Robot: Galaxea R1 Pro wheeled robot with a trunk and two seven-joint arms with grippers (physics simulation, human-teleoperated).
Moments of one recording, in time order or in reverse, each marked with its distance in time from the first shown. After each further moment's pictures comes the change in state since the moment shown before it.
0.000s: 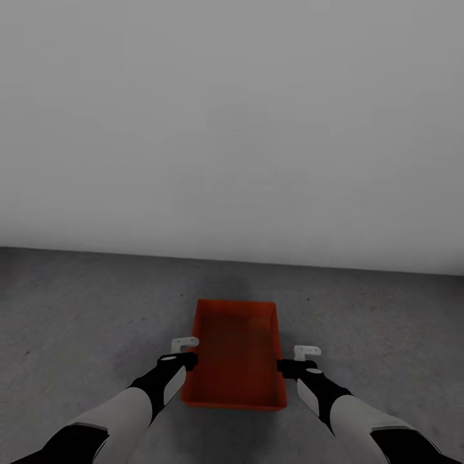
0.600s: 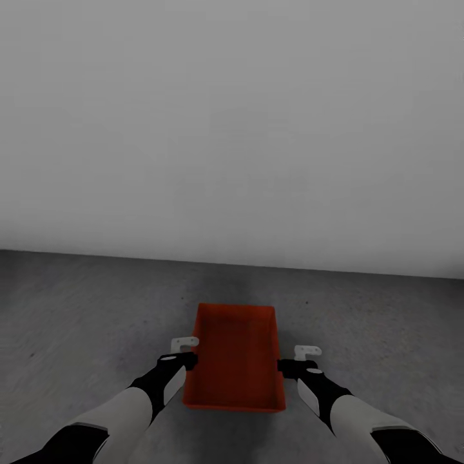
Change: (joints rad) left arm 0.000 0.000 0.000 -0.001 0.000 0.000 0.001; right arm 0.000 -0.001 0.000 -0.001 0.000 -0.001 0.001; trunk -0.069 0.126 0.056
